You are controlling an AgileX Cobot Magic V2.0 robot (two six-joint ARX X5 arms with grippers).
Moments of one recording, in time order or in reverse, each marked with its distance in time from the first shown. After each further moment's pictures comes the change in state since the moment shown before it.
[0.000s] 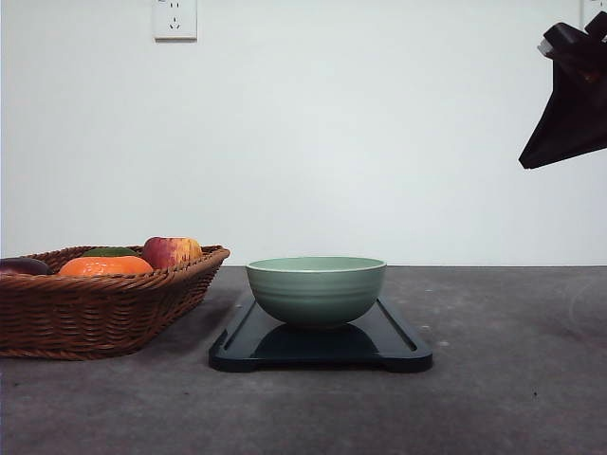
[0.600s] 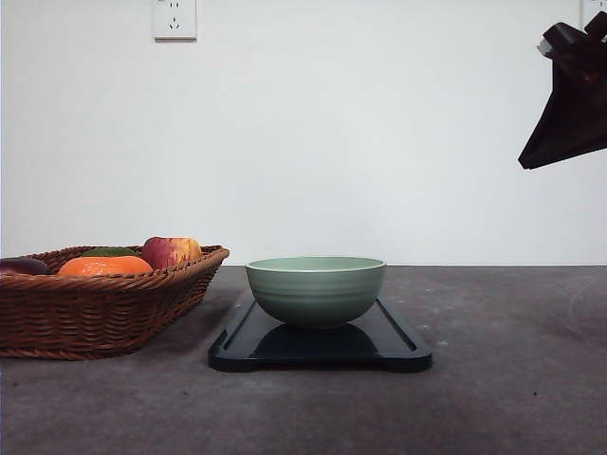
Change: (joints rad) left_arx 0.042 -0.138 -0.142 0.141 -0.026 -0.009; right_arx 0.000 0.000 0.000 0.000 0.000 0.000
